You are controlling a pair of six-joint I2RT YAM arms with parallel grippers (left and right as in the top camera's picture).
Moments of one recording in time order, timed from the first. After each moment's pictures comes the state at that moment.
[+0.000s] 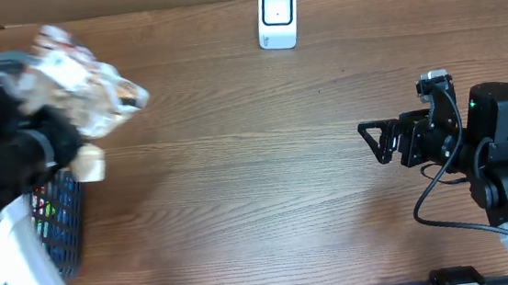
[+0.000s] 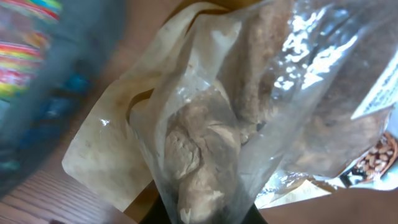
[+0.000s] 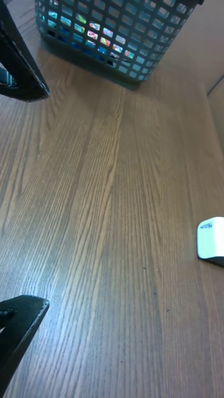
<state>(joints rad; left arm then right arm) 0.29 1.42 1.94 -1.60 0.16 -0.31 0.04 0.98 0.98 -0.73 -0.55 0.15</state>
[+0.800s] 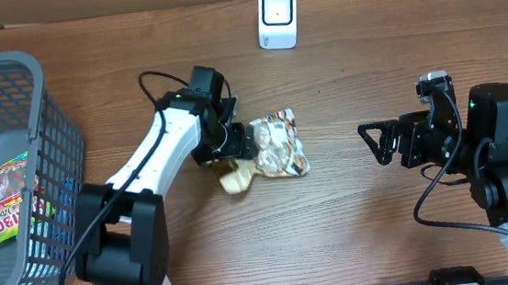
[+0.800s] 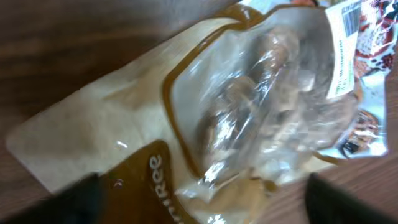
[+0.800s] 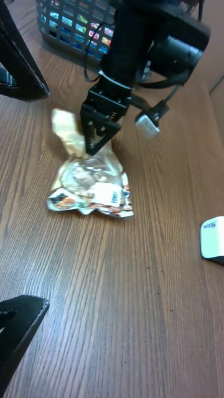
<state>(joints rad) -0.28 1.84 1.28 -0.91 0.25 -0.18 0.04 0.98 0.98 -0.75 -0.56 0.15</state>
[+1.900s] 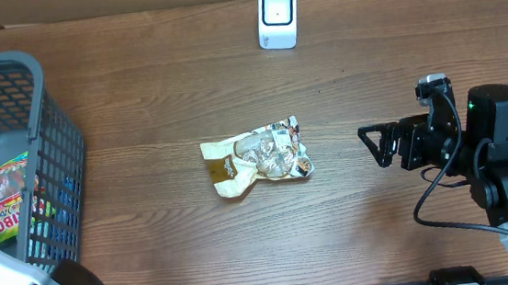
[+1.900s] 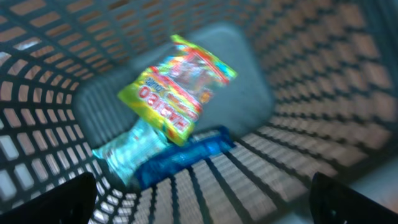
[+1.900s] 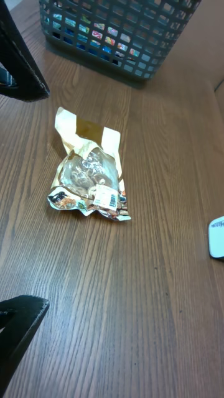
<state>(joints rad) 0.83 1.74 2.21 -1.57 -0.01 -0.34 0.04 0.98 0.98 -0.77 -0.56 0.15</state>
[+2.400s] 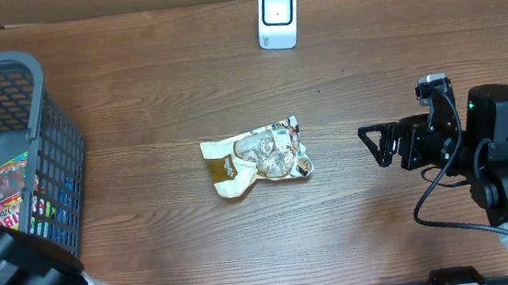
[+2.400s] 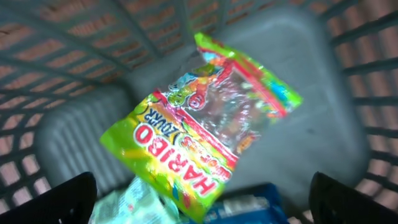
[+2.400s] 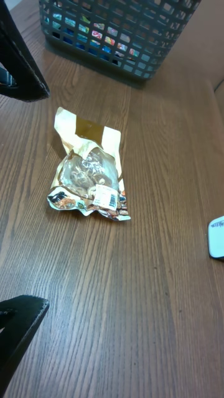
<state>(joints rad) 0.84 1.91 1.81 -1.13 -0.10 -0.29 0.04 0.98 0.98 -0.77 -0.56 0.15</state>
